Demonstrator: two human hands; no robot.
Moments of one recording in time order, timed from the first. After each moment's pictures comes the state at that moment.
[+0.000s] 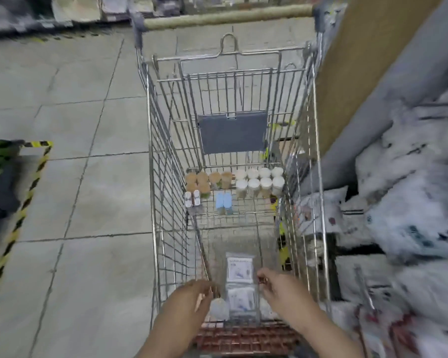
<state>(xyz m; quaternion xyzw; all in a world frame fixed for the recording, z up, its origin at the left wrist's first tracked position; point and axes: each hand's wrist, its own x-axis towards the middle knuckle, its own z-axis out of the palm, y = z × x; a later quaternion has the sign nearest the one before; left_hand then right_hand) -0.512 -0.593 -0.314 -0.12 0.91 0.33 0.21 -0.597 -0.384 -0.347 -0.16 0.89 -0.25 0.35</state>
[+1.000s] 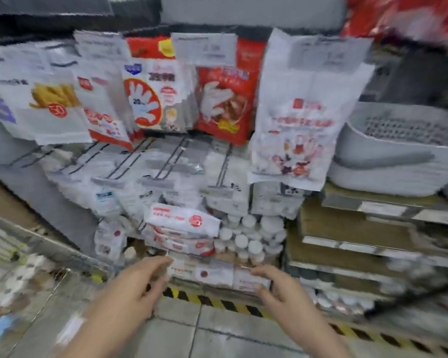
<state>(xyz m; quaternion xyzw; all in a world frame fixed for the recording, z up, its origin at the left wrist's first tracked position) -0.285 -0.384 -0.120 0.51 0.80 0.21 0.21 -0.053 -0.244 -0.150 0.42 0.79 -0.45 -0.05</state>
